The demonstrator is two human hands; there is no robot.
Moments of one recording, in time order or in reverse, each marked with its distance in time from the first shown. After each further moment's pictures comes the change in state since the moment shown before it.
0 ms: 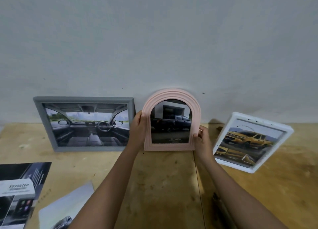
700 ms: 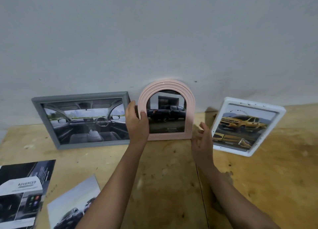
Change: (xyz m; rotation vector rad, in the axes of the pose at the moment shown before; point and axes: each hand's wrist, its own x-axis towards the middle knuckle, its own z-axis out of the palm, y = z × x) left_hand -0.026 0.021 0.014 0.167 0.290 0.027; right_hand -0.046 0.024 0.001 -0.141 0.204 -0.229
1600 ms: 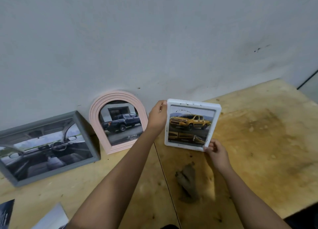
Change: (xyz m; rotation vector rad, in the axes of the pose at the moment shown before) left_hand -0.081 0.095 0.145 -0.020 -0.701 0.112; right_hand -0.015 0.124 -0.159 0.212 0.060 0.438
